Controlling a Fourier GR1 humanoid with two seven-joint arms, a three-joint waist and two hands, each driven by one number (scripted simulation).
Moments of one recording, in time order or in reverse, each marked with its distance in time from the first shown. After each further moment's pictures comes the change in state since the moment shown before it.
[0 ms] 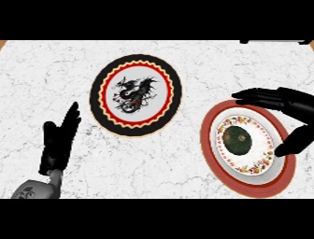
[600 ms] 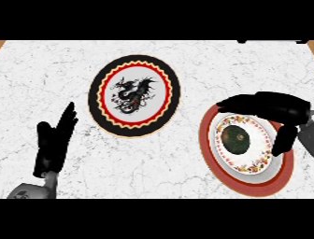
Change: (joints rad) left arm 0.026 0.000 0.027 -0.057 -0.026 -0.019 0.046; right arm -0.088 0.047 0.123 0.059 0.239 0.073 0.087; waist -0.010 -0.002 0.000
